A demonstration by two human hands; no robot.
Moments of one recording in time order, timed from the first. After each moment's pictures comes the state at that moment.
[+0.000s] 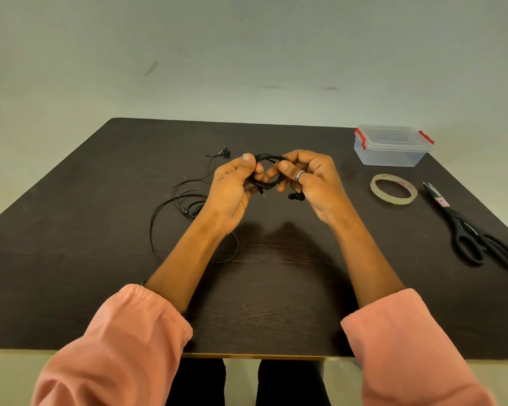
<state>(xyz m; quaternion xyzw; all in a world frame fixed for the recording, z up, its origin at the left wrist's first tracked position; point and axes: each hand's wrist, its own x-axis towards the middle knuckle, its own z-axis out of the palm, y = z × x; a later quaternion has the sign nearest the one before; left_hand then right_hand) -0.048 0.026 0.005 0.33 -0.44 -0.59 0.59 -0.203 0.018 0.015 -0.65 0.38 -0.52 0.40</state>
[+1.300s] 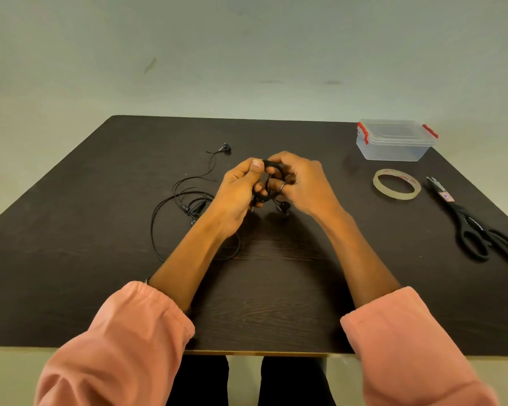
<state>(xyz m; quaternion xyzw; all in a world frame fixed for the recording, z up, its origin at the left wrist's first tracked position) -0.048 0.024 -0.004 0.42 -0.51 -0.56 0.50 -0.196 0.009 0.003 -0.76 0.49 -0.39 0.20</state>
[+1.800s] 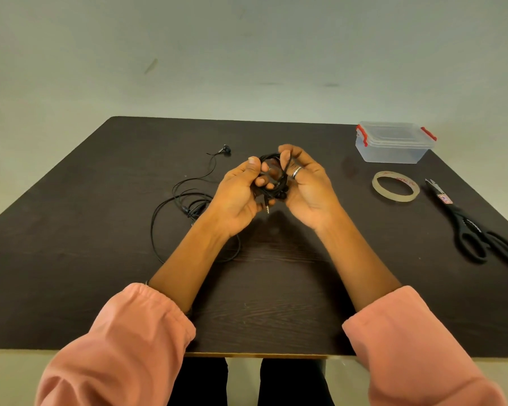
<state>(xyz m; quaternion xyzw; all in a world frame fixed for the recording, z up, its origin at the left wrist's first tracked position) -0.051 0.024 0.003 0.36 -0.42 -0.66 0.52 -0.183 0.012 0.001 -0.40 0.29 -0.59 0.63</state>
